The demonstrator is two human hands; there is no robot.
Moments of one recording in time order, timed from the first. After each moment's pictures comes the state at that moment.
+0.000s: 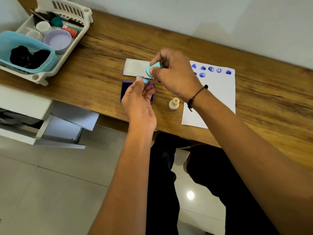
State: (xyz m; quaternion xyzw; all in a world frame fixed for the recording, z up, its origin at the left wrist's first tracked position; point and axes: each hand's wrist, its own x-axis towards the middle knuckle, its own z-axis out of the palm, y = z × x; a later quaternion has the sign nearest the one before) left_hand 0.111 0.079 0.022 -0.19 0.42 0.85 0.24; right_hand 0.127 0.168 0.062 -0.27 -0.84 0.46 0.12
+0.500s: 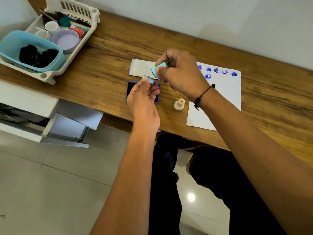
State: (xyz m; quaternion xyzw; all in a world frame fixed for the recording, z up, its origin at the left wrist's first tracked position) left_hand 0.106 0.077 0.022 -0.19 0.44 0.84 0.25; right_hand 0.122 0.170 0.061 -0.26 -0.84 0.47 0.10
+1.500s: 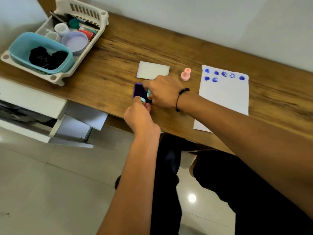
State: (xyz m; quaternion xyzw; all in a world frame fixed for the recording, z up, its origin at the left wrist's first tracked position) left_hand 0.102 0.062 0.019 -0.36 0.52 0.75 0.20; right_hand 0.093 0.154 0.020 -0.06 -0.99 0.11 -0.10
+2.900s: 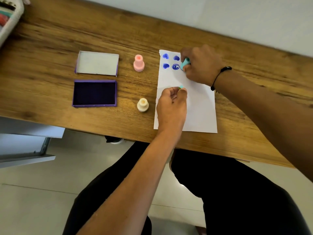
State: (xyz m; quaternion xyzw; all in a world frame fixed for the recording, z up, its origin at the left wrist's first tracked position) left_hand 0.192 0.181 -0.017 -0.01 0.66 0.65 0.37; right_hand 0.183 0.324 -0.004 -0.26 -0.96 0.08 -0.03
